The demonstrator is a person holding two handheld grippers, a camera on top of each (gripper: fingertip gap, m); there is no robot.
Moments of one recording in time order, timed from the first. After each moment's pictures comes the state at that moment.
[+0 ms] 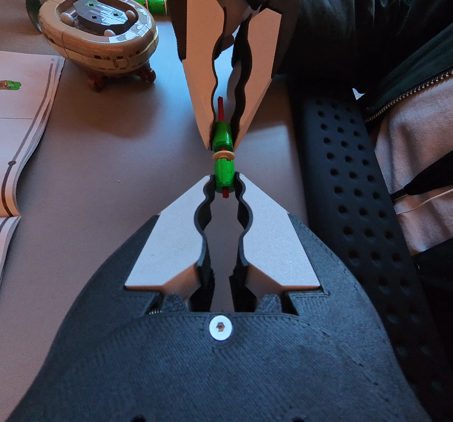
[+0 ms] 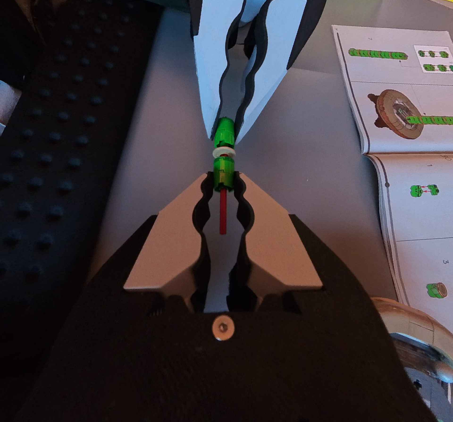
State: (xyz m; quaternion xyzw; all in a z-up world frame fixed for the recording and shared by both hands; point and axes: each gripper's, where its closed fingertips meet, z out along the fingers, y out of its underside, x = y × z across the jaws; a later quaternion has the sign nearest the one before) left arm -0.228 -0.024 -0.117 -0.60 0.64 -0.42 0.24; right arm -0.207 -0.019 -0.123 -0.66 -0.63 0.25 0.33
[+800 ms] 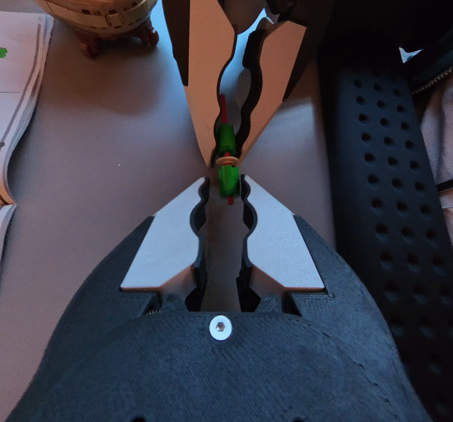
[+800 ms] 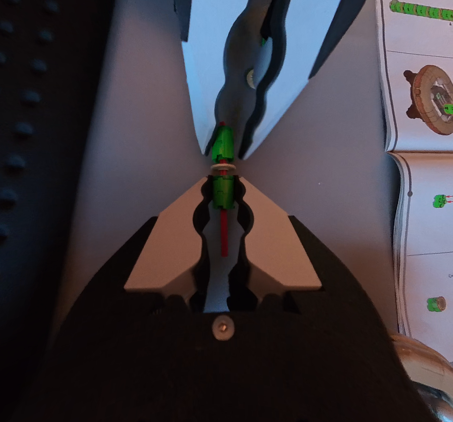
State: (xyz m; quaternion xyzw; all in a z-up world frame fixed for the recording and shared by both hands) left arm -0.226 -0.018 -0.145 -0.62 0.66 -0.36 0.23; right arm -0.221 -0.013 -0.157 -0.67 -0.67 0.17 0.27
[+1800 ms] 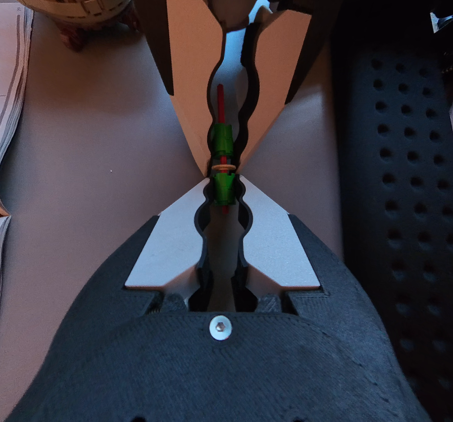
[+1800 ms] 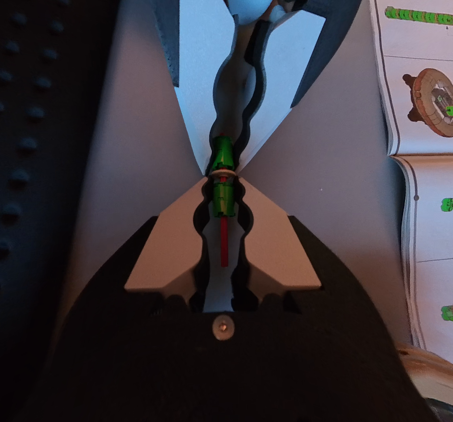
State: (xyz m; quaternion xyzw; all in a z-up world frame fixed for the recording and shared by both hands) left arm -0.220 -0.022 -0.155 -0.62 0.68 -0.31 0.22; right arm -0.227 -0.013 -0.157 -0.68 -0.65 0.19 0.28
